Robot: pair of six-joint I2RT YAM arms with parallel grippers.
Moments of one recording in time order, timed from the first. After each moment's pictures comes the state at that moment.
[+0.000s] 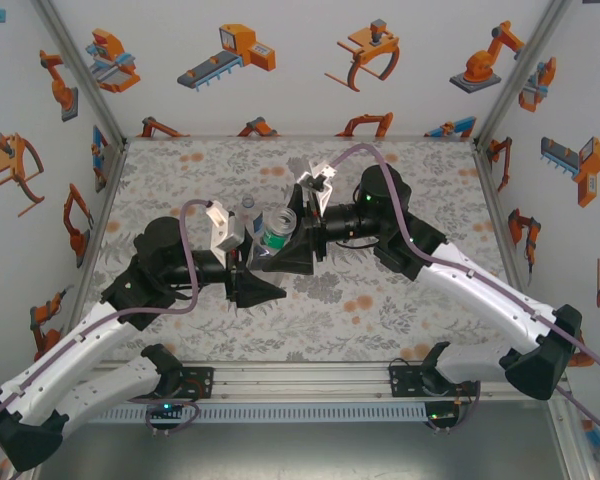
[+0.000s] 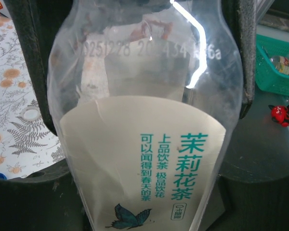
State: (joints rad) left arm -0.77 0.81 0.83 -0.12 0.79 -0.10; right arm 0.87 1.26 1.25 0.02 -0.90 0.29
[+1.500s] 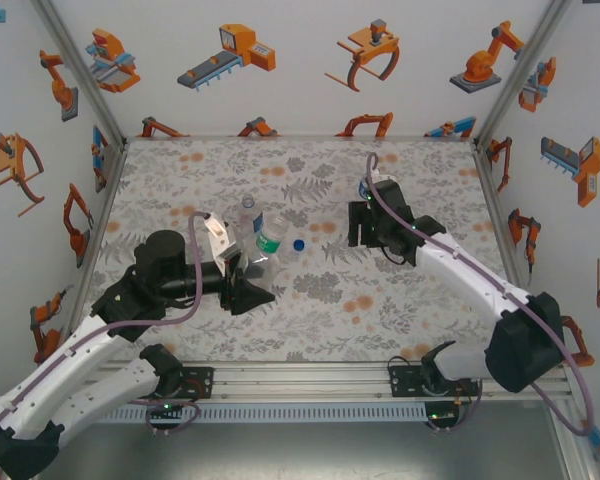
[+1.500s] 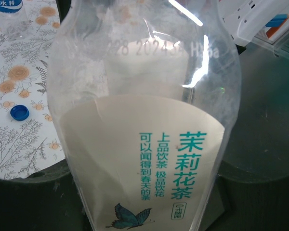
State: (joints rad) left arm -0.77 0.71 0.78 -0.35 0.57 -0.06; right arm 0.51 1.35 1.01 -0.49 0.14 0.36
